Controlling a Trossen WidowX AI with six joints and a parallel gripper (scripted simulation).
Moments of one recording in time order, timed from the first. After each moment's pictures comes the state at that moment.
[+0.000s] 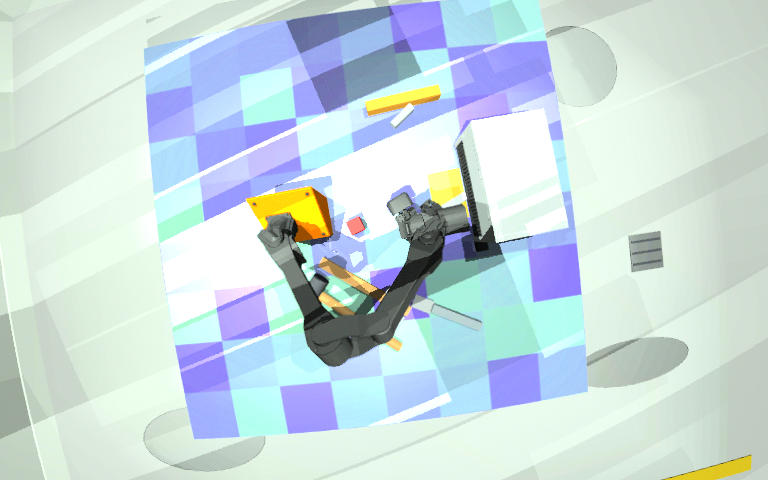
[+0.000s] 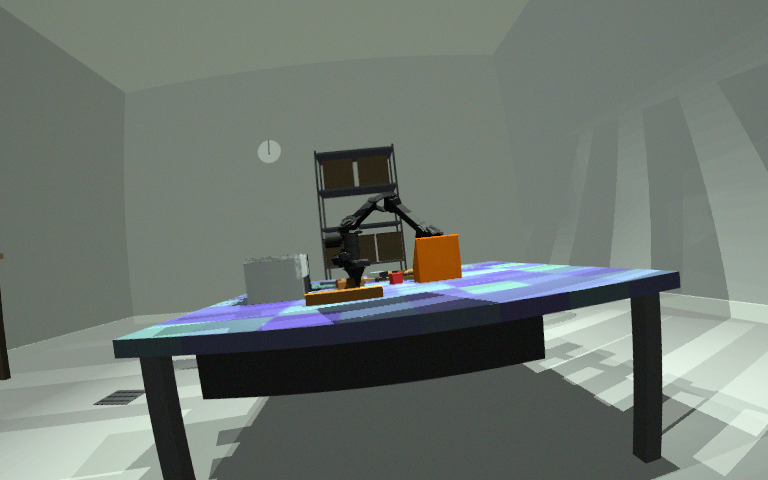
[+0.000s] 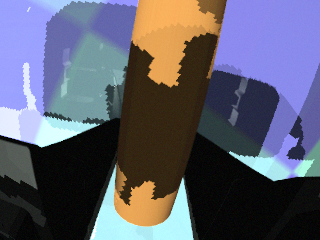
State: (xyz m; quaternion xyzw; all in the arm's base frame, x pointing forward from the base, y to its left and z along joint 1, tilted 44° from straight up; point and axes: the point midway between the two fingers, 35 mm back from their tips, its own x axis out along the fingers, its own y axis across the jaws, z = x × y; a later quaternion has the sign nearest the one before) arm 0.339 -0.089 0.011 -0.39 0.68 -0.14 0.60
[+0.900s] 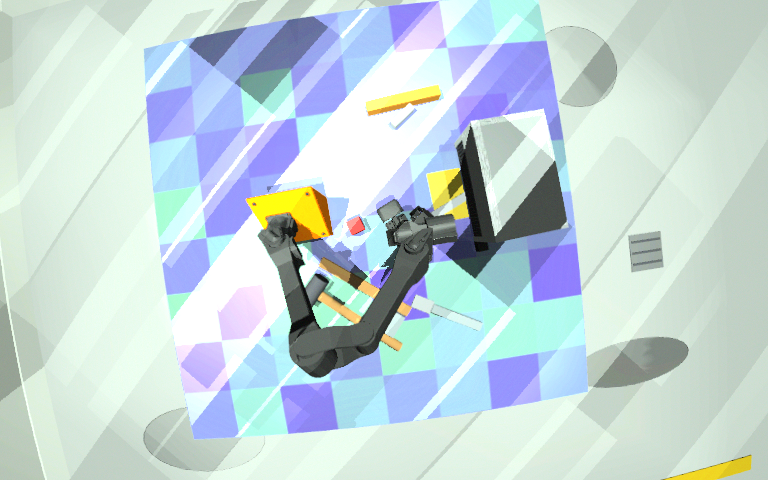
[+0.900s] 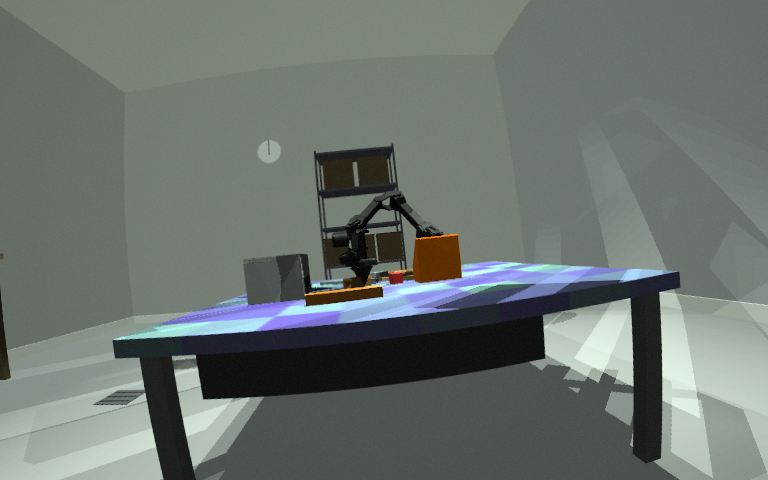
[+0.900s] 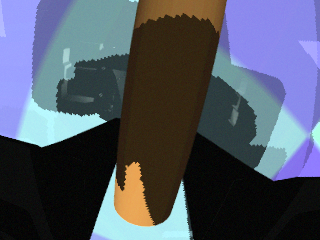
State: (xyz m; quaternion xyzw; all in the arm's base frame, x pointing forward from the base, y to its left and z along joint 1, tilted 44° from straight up) arm 0.310 -0.099 0.020 -0.39 0.69 -0.14 0.60
